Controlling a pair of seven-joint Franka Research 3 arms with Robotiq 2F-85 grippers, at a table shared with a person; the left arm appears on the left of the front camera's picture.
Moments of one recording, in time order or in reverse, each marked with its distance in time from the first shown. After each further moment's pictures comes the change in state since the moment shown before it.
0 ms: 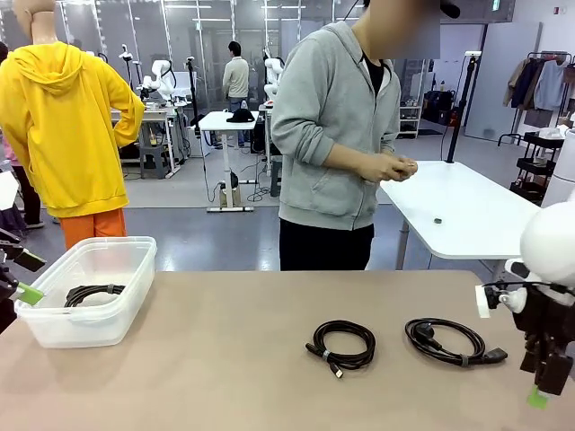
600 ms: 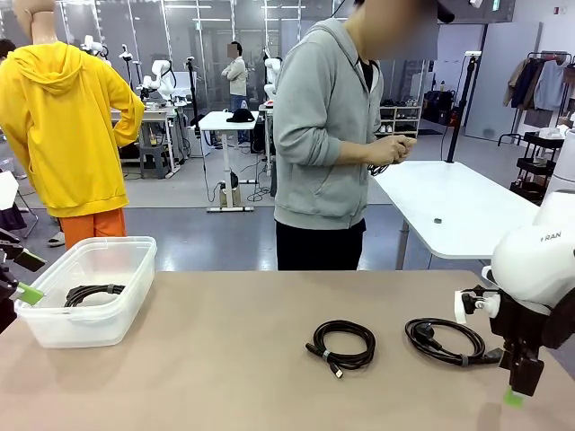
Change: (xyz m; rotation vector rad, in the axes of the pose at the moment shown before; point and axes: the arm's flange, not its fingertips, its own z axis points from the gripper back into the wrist) left arm 0.000 0.000 0.000 0.000 0.000 0.000; right arm 0.024 -0.013 -0.021 -0.060 0.008 0.010
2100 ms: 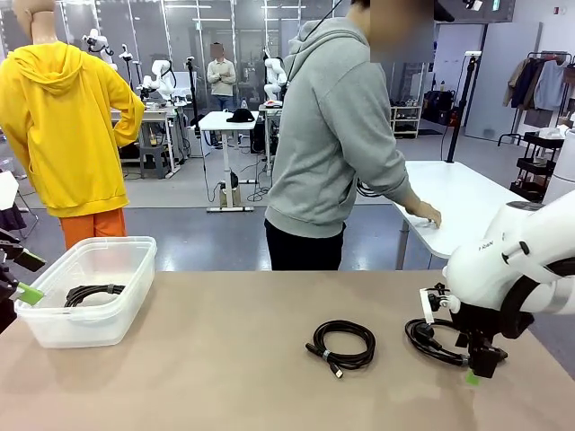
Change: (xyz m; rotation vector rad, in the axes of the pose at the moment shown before) left arm 0.000 0.000 0.000 0.000 0.000 0.000; right arm 0.055 -0.055 -0.041 -0.098 -0.029 0.222
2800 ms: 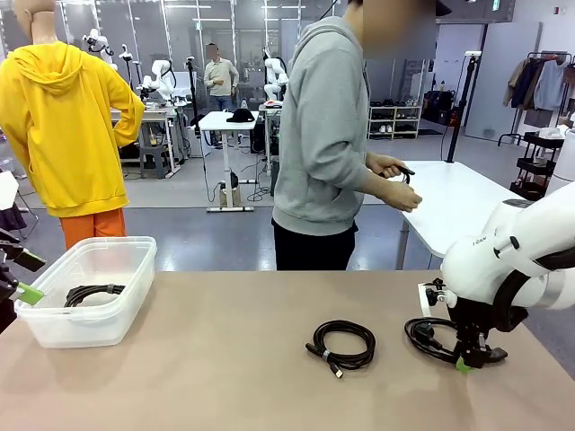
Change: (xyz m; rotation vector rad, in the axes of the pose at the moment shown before) left arm 0.000 0.000 0.000 0.000 0.000 0.000; right arm 0.000 -0.014 0.003 -0.015 -0.005 -0.018
